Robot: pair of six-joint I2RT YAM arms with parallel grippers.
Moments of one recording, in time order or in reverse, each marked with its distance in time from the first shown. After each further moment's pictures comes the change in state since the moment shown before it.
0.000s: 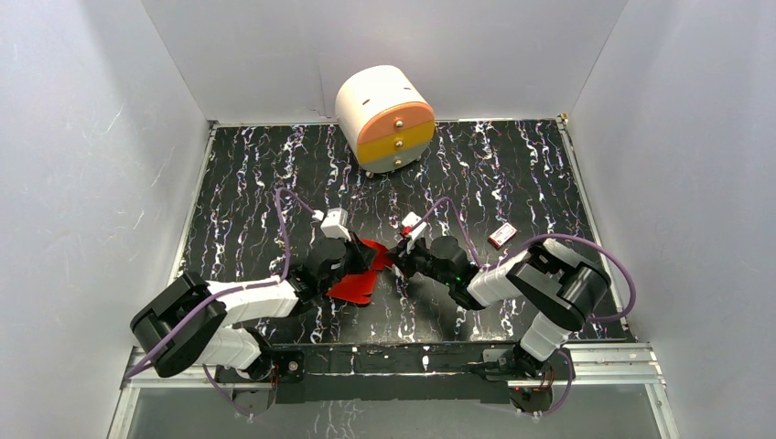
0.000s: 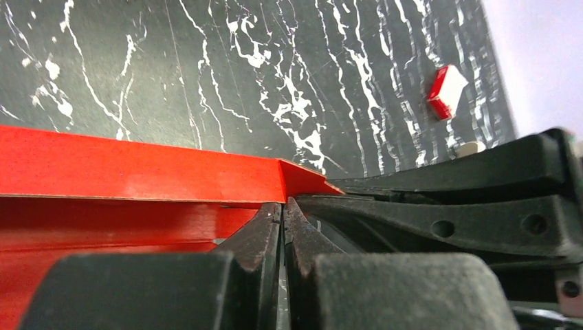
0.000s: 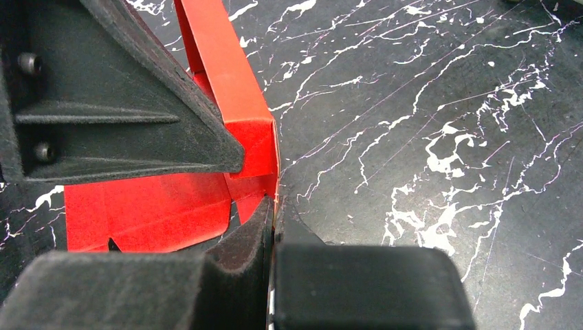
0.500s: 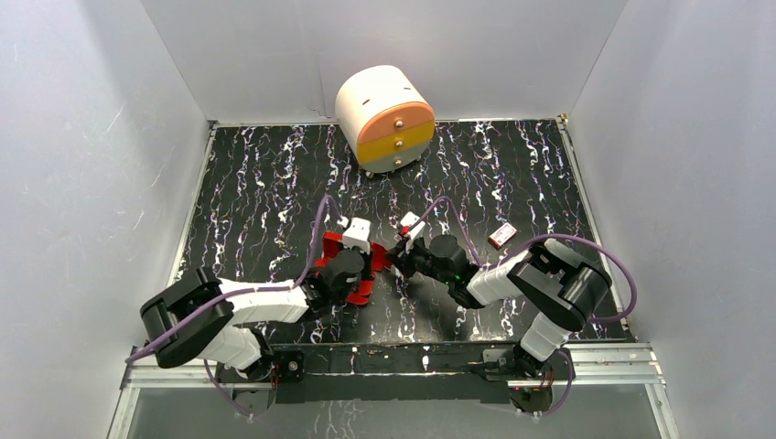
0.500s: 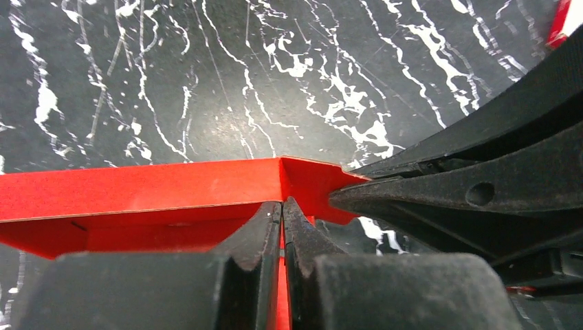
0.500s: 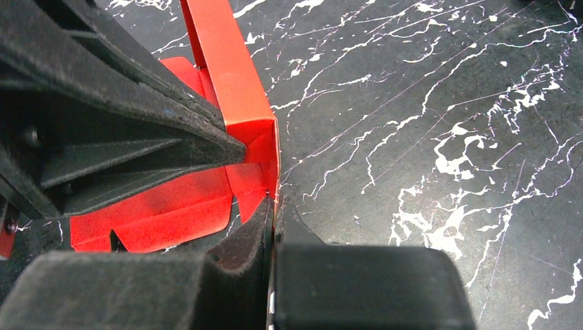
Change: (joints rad) left arm -0.157 0.042 0.035 -0.020 -0.275 0.420; right arm -0.003 -0.006 0.013 -0.035 -0.028 0.000
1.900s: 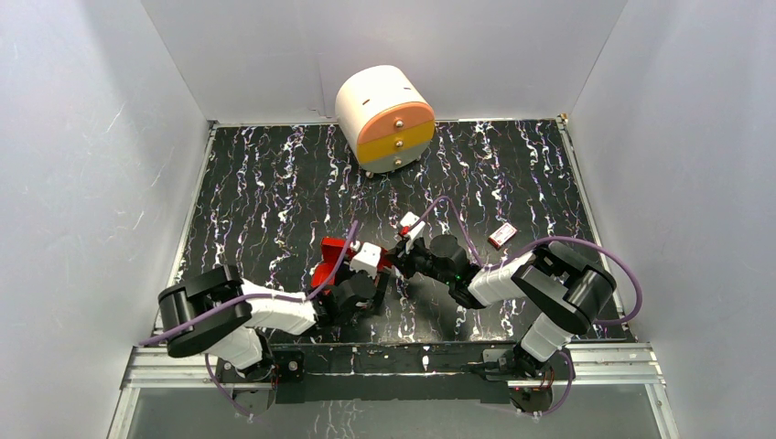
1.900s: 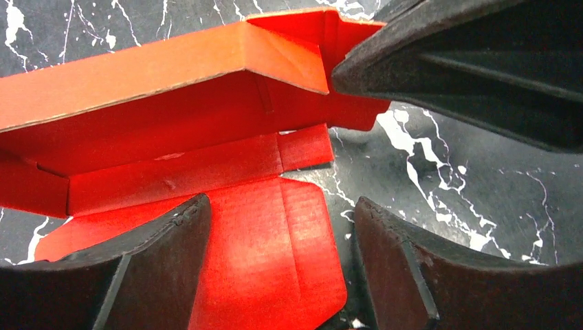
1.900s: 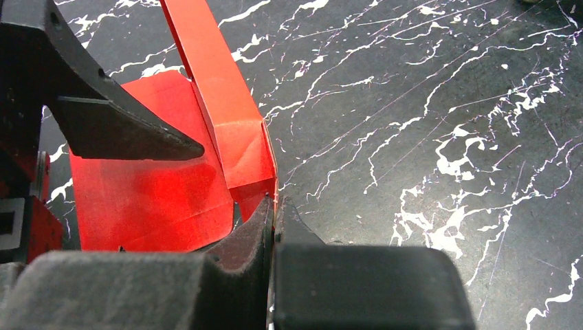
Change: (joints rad) left arm -0.167 0.079 -0.059 -0.049 -0.157 0.014; right arm 0.002 -0.026 0.000 -0.028 0.001 -0.003
